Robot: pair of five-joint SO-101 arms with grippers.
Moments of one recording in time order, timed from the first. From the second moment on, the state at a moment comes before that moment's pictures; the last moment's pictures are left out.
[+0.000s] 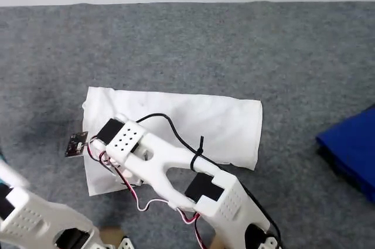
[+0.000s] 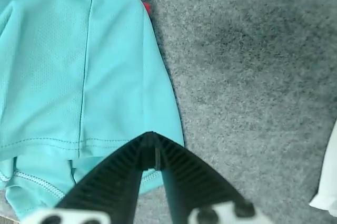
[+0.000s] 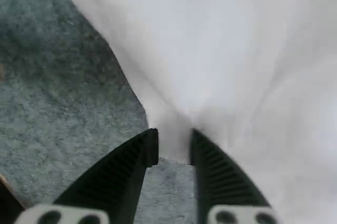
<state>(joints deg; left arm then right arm) -59.0 15.3 -17.4 96.6 -25.0 -60.0 32.0 -16.0 88.4 24.3</state>
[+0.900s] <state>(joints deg) -66.1 15.3 -14.0 94.5 -25.0 -65.4 32.7 -27.3 97.9 22.3</state>
